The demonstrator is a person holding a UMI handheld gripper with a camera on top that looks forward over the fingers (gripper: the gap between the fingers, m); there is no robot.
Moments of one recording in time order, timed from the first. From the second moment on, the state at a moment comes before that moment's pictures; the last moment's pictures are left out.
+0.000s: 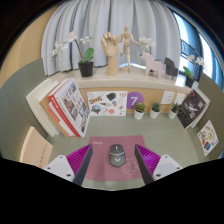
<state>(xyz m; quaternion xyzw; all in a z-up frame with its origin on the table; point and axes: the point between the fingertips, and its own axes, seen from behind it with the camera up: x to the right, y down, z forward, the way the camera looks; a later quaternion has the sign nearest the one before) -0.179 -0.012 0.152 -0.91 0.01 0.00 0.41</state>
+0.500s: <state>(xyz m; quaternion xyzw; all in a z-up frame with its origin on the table) -0.210 -0.142 0.234 -0.89 0.00 -0.02 0.45</state>
